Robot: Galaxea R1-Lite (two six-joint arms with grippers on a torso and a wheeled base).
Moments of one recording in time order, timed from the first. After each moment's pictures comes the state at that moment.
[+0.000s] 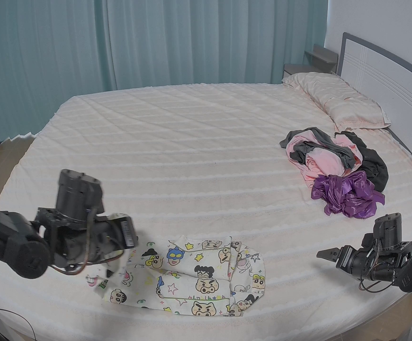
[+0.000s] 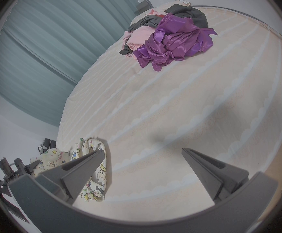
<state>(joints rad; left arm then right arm) -0.46 1.66 -0.63 -0.35 0.17 -0.55 0.21 1.84 -0.17 -0.93 0.09 0.71</state>
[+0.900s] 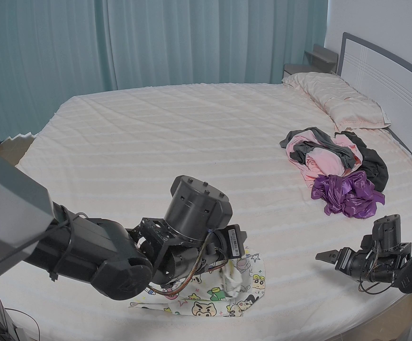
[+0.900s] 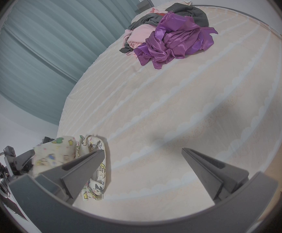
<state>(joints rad) -0.85 1.95 -0.99 -0.35 0.19 -0.73 0.22 1.85 -0.16 -0.94 0.09 0.71</state>
